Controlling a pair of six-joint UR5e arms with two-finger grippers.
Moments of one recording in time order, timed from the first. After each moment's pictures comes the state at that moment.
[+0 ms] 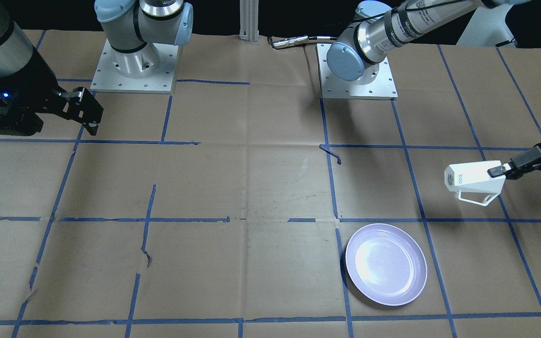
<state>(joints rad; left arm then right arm) -0.58 -2.05 -1.43 -2.33 0.81 1.19 1.47 -1.48 1.43 -1.44 -1.60 -0.06</state>
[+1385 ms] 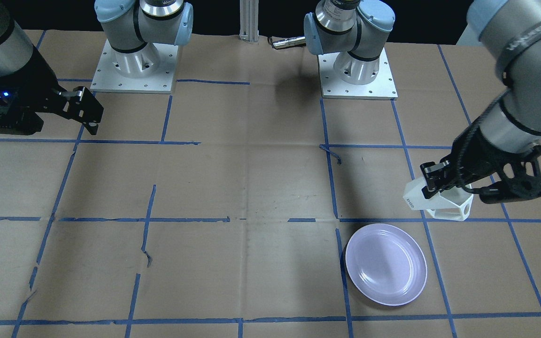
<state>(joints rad) -1.42 -1.80 -1.46 -1.40 1.55 0.05 1.47 -1.48 1.43 -1.44 -1.60 -0.06</state>
